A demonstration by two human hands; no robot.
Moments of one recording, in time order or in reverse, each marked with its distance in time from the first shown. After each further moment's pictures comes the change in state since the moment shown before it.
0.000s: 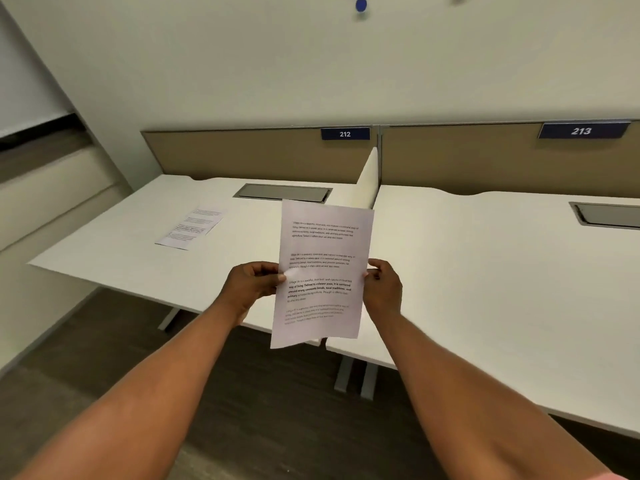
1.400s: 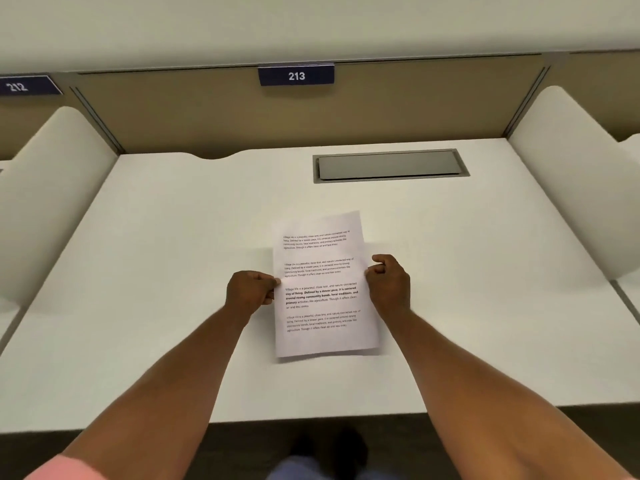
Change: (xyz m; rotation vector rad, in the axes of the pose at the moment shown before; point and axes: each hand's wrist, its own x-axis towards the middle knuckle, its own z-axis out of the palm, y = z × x) left_hand 0.063 -0.076 0.701 0.290 -0.152 -0.287; right_hand 0.191 0.179 -0.649 -0.307 0.326 0.197
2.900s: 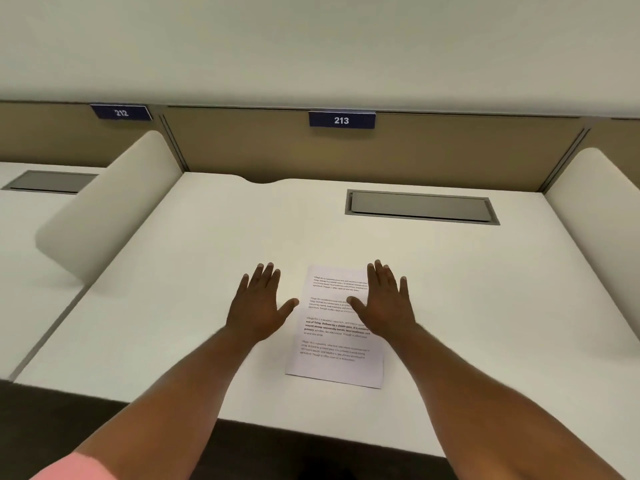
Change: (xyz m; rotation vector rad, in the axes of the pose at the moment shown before) left_hand -0.058 0.005 -0.021 1.128 0.196 0.504; right_hand 0.001 -0.029 -0.003 -0.796 -0.341 -0.533
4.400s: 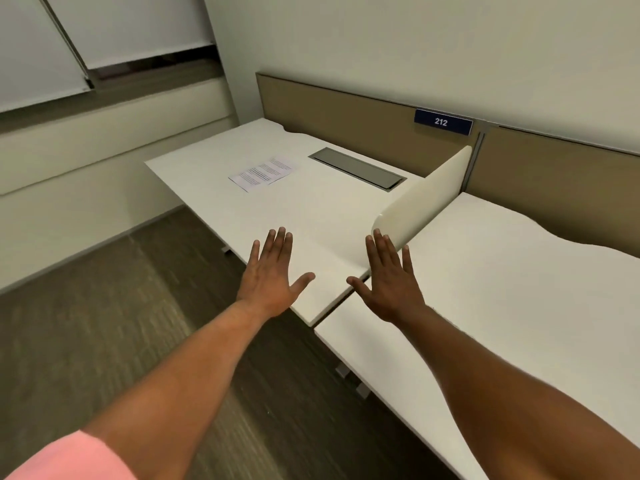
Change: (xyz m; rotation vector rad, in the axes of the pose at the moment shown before) left_hand -0.225 -0.518 -0.126 0.276 0.177 -0.608; right_hand 0.045 -0.612 0.129 -0.001 0.062 -0.860
